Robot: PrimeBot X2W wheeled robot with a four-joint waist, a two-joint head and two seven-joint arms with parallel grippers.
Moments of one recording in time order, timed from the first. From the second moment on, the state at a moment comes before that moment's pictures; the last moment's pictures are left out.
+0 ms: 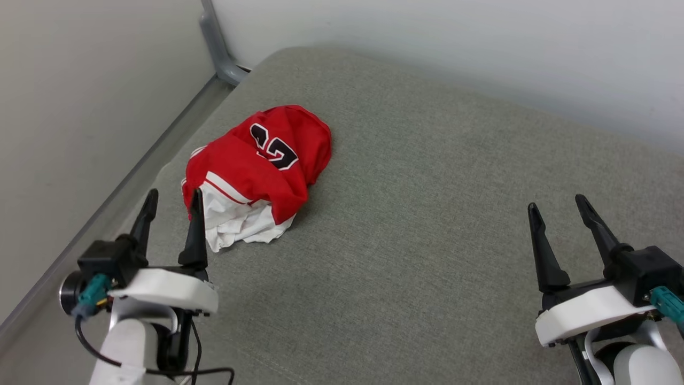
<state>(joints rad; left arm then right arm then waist) -0.20 0.09 0.06 0.21 -0.19 -0.13 -0.26 -0.06 -0.05 -0.03 -0.08 0.03 0.13 -0.04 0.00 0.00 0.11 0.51</state>
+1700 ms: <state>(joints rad) -0.85 0.49 -0.32 0.89 -0.69 -0.09 -0.05 -0.21 -0.05 -0.04 -0.11 -0.01 0.13 -0.02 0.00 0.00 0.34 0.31</state>
